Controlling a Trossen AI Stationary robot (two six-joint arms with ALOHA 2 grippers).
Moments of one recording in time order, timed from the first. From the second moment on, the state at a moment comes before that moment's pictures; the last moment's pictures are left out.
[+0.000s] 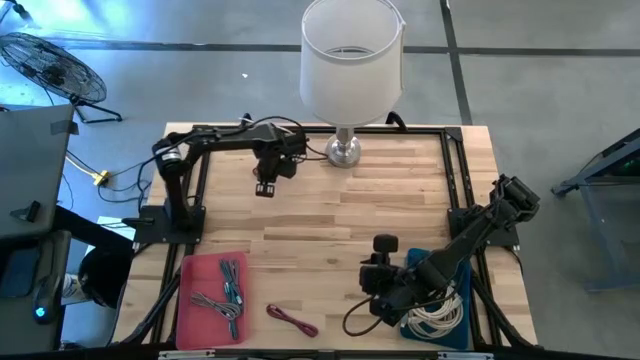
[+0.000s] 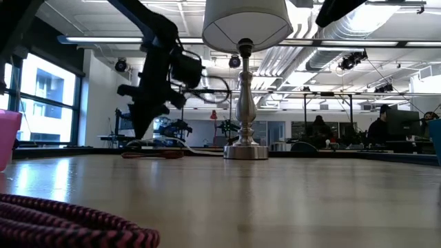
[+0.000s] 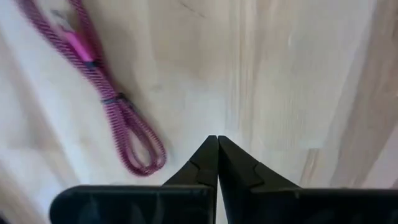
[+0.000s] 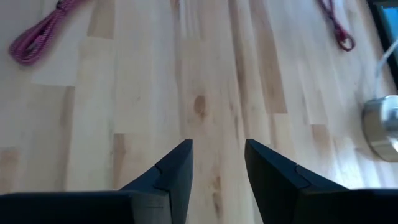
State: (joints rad) left arm 0.48 1.85 1.34 -1.16 -0.07 0.52; right arm 0.67 1.72 1.41 -0.90 0.63 0.55
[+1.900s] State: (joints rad) left arm 0.59 1.90 1.35 -0.92 -0.06 0.57; right arm 0.67 1.72 1.41 -0.94 0.64 0.54
